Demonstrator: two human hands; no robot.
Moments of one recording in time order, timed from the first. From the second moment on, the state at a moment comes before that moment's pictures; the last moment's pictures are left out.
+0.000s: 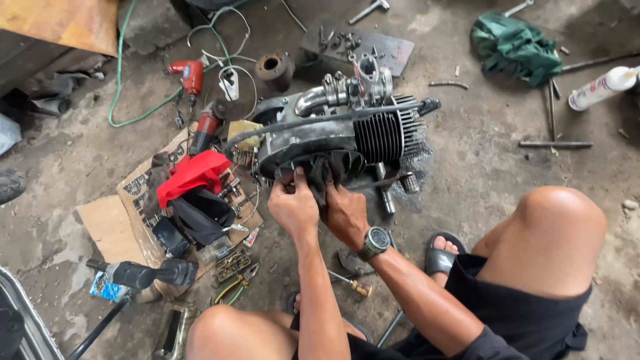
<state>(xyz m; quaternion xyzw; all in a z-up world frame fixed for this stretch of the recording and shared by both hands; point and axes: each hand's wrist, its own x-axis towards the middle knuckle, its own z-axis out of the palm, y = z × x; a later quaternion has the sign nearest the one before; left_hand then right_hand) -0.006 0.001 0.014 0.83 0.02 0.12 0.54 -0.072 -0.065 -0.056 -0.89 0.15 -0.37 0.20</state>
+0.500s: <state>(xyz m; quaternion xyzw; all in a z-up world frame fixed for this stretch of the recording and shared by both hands) -0.012 -0.004 0.020 0.82 0.00 0.11 0.56 -0.084 -0.089 -0.124 -0.90 0.16 -0.36 0.21</state>
